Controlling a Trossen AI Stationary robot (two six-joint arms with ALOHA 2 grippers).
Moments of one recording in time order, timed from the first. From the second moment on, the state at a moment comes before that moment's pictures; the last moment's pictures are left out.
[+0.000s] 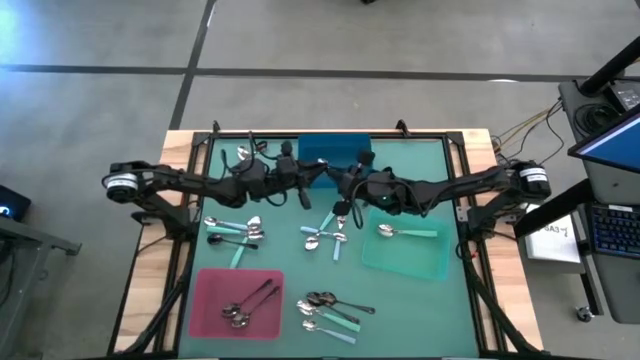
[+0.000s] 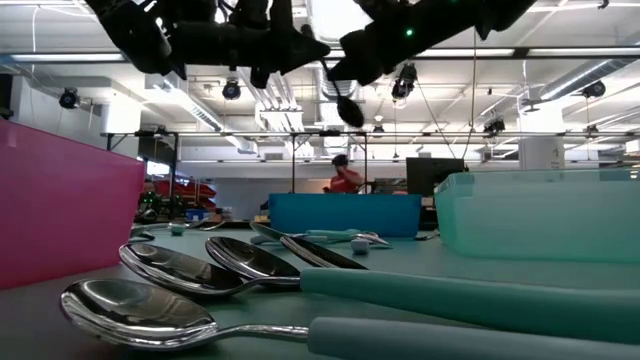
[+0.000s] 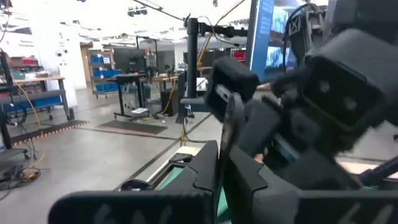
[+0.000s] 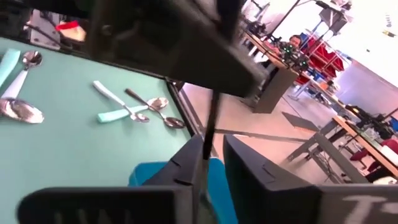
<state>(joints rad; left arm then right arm) 0.17 1.50 0.72 0.94 -0.15 0.05 -0.02 1.52 0.96 0.38 0.57 -0.44</state>
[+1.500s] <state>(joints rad) -0.47 1.38 1.20 -1.18 0.06 -0.79 -0.03 1.36 0.95 -0.71 0.44 0.18</state>
